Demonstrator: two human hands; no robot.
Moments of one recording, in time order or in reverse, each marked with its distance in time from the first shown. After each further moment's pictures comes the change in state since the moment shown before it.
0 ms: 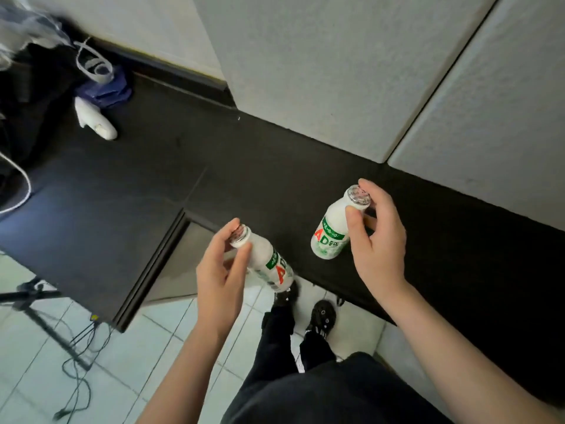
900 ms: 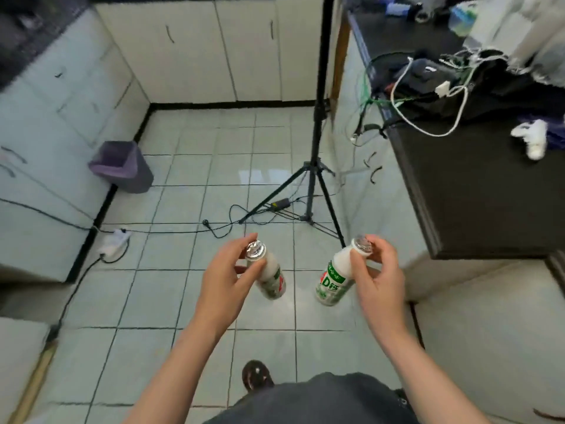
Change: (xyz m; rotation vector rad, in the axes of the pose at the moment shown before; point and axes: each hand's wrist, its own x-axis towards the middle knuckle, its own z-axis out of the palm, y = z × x) left_hand -0.387 -0.152 -0.417 0.143 0.837 -0.203; right_hand -0.403 -0.183 0.300 0.248 -0.925 -0.254
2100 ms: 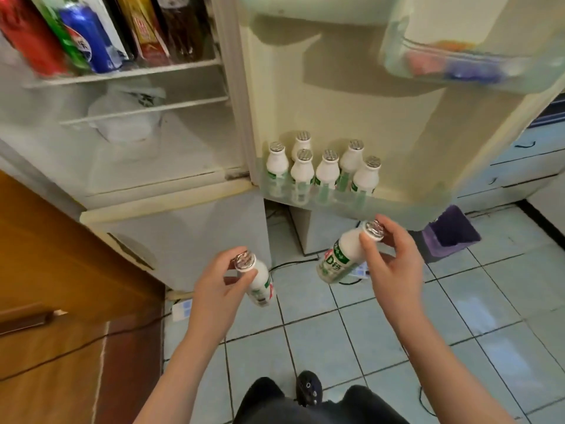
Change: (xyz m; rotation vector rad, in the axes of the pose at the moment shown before) left_hand -0.044 -0.282 -0.591 0.082 1.224 -0.618; right_hand -0.083 -0.258 0.820 0.184 -1.174 -0.442
